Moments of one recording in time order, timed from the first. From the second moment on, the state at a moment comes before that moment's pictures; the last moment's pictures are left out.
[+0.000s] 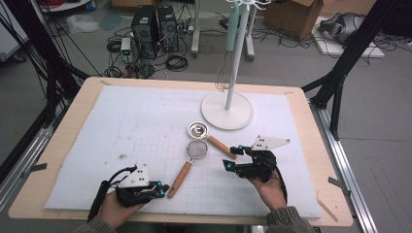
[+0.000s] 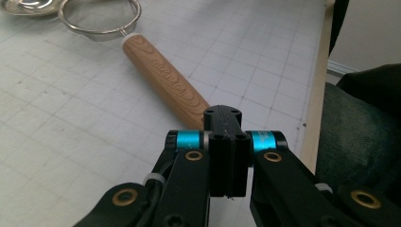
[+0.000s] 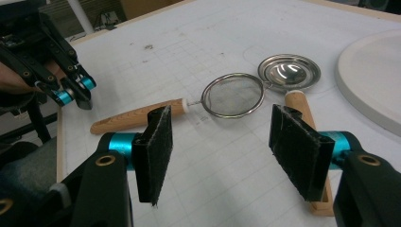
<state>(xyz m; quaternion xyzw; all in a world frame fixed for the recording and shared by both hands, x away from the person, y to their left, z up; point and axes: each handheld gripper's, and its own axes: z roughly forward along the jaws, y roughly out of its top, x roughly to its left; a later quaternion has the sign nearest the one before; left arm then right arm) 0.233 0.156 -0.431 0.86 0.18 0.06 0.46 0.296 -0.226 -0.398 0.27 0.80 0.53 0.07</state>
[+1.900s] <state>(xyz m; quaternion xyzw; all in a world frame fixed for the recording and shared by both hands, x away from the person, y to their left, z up) 0.241 0.156 -0.446 0.88 0.20 0.08 0.42 0.297 -0.222 -0.400 0.26 0.81 0.52 0.07</state>
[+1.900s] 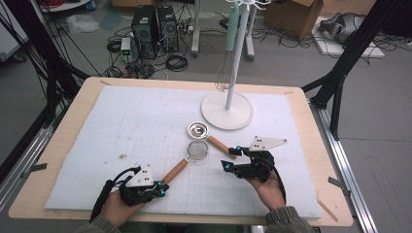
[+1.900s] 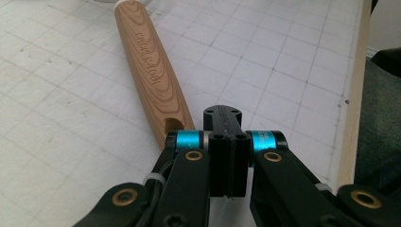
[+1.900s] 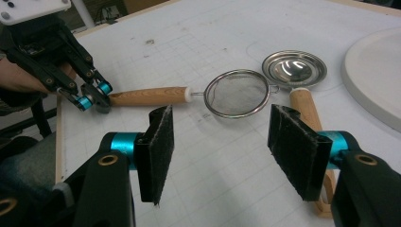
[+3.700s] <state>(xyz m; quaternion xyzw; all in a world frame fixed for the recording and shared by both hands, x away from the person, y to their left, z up) 0.251 0.177 -0.447 0.88 0.22 0.10 0.42 0.319 -0.199 -0.395 0.23 0.83 0.50 0.05</state>
